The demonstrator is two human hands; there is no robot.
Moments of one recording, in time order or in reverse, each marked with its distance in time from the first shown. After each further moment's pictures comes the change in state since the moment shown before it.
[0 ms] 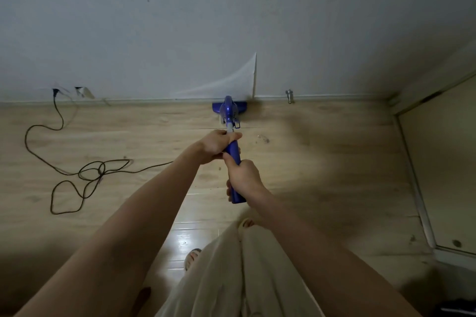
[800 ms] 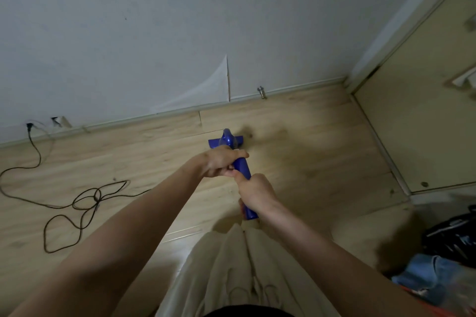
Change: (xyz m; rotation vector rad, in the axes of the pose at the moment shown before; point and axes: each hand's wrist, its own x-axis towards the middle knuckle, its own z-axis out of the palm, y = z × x) left_hand -0.097 -0.074 0.018 0.156 -0.259 -0.113; right_hand -0.144 0.065 0.052 0.056 0.172 0.073
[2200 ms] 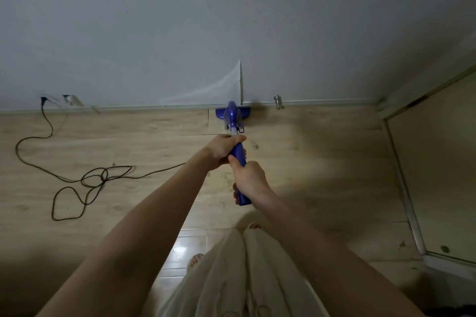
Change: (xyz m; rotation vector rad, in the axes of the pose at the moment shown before) left_hand 0.112 0.129 0.011 -0.295 0.285 0.108; right_hand 0.162 -0.088 -0.107 -0.099 -0.147 -0.059
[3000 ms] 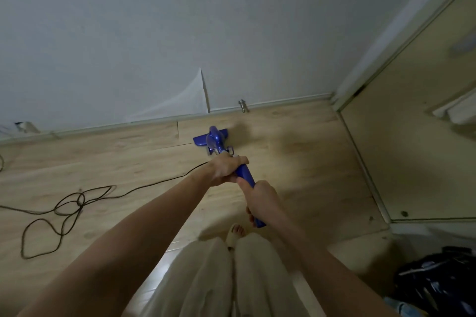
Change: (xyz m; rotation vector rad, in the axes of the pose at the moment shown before) left_hand -0.034 -0.054 0.088 0.217 -0.135 -0.069; right_hand -0.084 0.096 -0.047 -0.130 0.148 -0.003
